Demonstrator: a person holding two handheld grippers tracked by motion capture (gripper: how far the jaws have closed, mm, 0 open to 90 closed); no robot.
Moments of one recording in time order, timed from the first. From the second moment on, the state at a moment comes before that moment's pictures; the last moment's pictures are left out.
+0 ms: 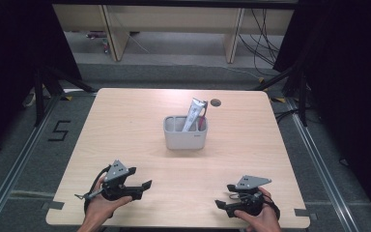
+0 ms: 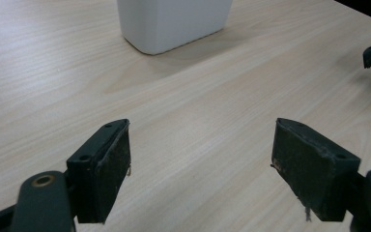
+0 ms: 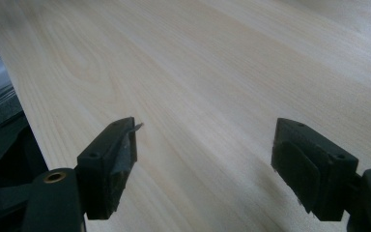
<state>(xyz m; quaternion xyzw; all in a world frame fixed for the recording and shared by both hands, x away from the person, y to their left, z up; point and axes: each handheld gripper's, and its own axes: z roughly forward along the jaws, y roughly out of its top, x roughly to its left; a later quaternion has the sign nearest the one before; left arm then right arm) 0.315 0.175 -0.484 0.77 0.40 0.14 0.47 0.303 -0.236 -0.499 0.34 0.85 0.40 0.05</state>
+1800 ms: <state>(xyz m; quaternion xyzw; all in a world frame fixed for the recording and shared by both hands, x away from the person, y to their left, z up) 0.254 0.168 -0.504 0.84 0.33 0.15 0.40 0.300 -0.232 -0.499 0.34 0.85 0.40 0.06</state>
